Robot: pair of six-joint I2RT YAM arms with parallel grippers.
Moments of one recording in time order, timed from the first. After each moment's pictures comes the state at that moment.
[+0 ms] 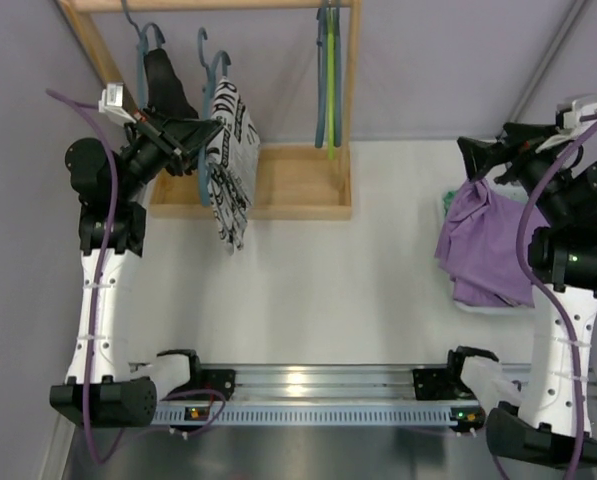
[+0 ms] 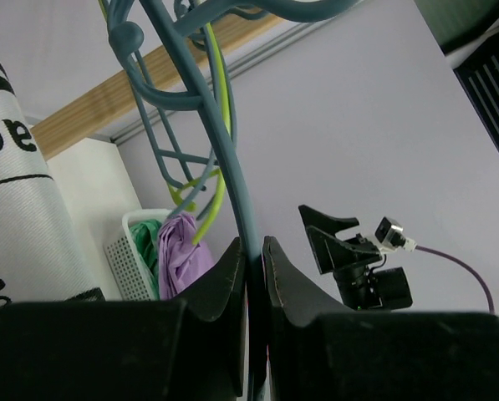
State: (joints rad) left arm 0.04 1.15 1.39 0.06 0.74 -1.30; right arm -0.24 0.91 1.32 -0.21 -0.60 0.16
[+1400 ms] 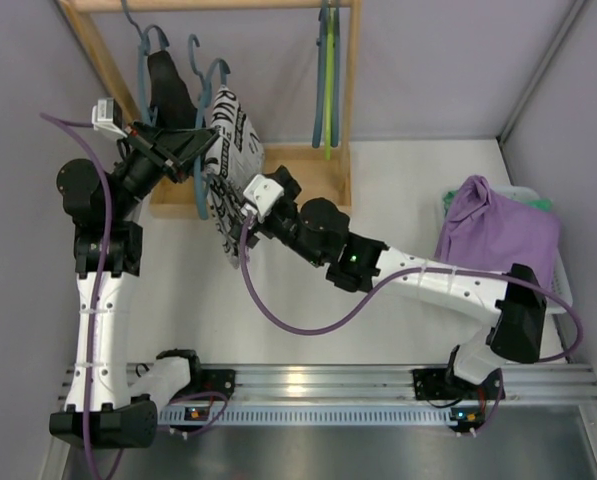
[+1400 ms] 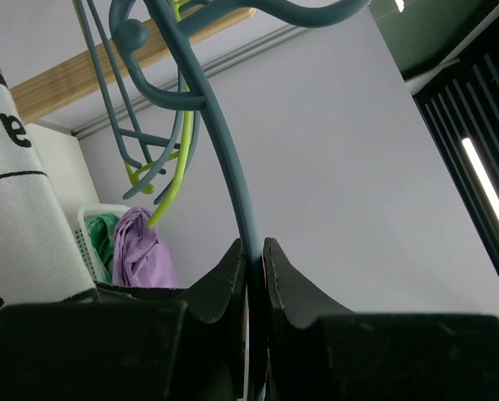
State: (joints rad) left arm 0.04 1.02 1.32 0.05 0.72 -1.44; right arm 1.16 1.56 1.38 0.27 0.26 -0.38
